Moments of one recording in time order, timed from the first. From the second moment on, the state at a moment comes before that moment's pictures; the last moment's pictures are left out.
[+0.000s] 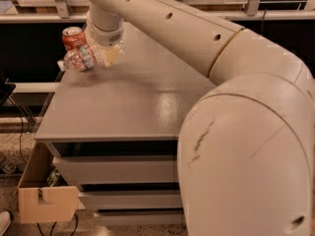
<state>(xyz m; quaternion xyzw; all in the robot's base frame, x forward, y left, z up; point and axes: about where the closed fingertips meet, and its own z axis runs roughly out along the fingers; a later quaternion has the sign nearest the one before) 0.715 0.163 0.880 -0.88 0.40 -0.12 0.24</state>
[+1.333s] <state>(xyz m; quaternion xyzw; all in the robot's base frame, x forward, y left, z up) 0.734 0.161 0.886 -0.85 0.44 -0.12 0.25</state>
